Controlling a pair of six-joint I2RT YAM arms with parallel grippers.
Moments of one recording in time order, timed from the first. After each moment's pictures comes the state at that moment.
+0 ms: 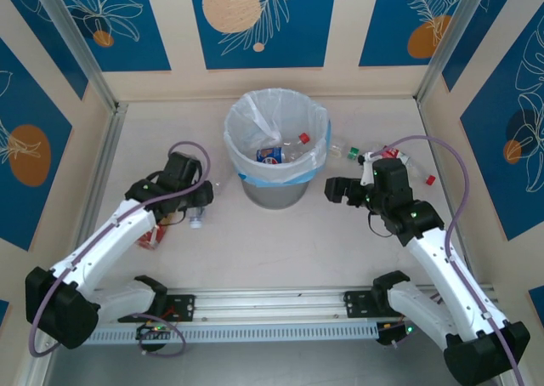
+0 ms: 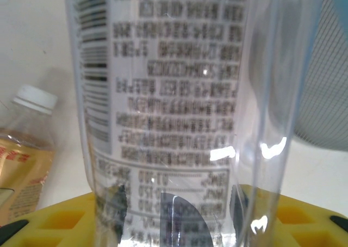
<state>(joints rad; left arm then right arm) -0.46 1.13 0.97 -0.80 -0.13 -0.50 0.35 0.82 0.82 -0.68 -0.10 0.34</state>
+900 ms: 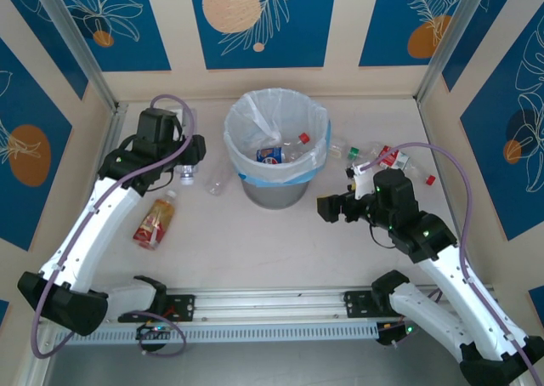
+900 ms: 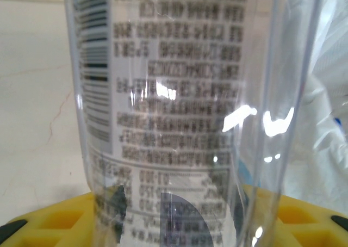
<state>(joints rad) -0.37 1.22 1.37 -0.83 -0.11 -0.31 0.49 0.69 0.86 -0.75 -0.15 0.21</state>
